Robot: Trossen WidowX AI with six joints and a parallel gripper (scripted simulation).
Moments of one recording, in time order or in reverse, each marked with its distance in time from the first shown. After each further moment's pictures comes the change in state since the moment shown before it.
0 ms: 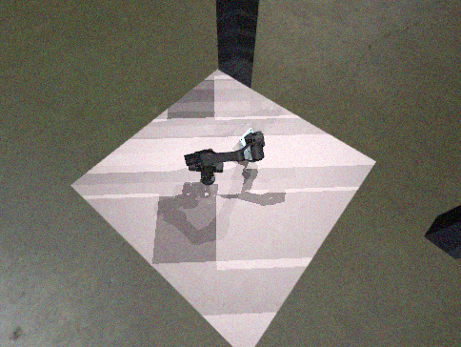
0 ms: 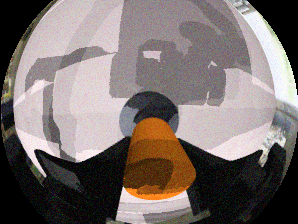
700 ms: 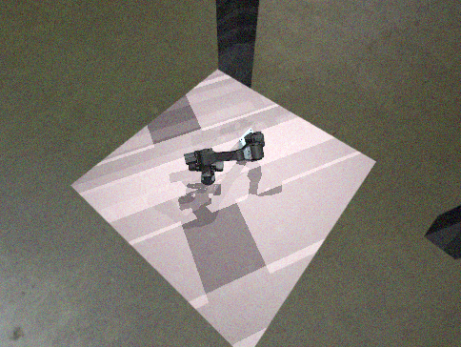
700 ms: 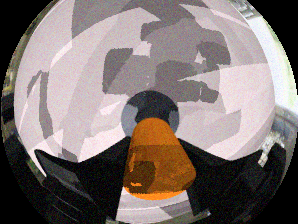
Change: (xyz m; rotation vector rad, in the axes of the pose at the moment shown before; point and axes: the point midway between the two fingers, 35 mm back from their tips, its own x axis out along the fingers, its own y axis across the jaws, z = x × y) arm -0.004 0.001 -0.001 -0.047 -0.004 0.007
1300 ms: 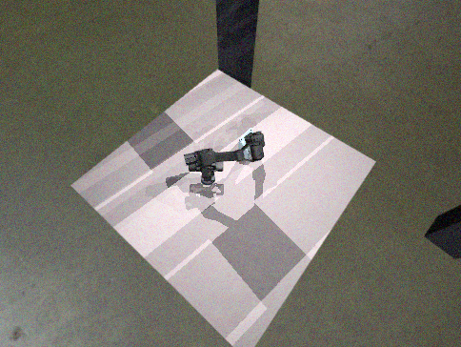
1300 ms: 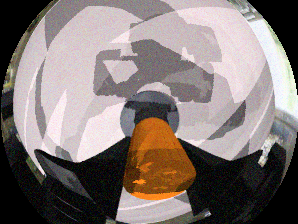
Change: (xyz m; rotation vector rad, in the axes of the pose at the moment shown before) arm 0.002 -0.001 0.000 -0.024 0.001 -0.004
